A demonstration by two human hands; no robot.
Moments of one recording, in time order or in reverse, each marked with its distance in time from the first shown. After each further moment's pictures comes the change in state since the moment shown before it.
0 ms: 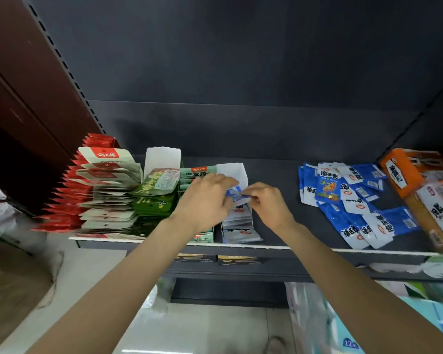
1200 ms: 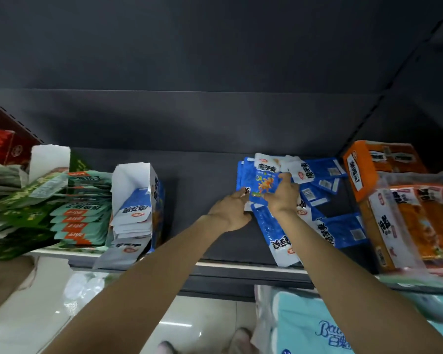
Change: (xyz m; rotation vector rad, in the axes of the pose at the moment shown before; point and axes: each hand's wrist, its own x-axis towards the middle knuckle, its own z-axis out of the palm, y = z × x) left_hand 0.172 0.148 0.194 -0.203 -0.526 -0.234; right_hand 0.009 0.229 -0.080 0.193 0.112 0.746
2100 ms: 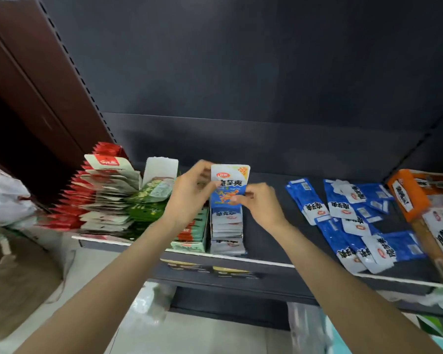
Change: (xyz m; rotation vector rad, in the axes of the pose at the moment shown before) left_hand -0.213 -0.149 -0.131 -0.572 0.760 0.236; right_hand -0.154 -0.166 0.086 0.101 -0.205 -0.592
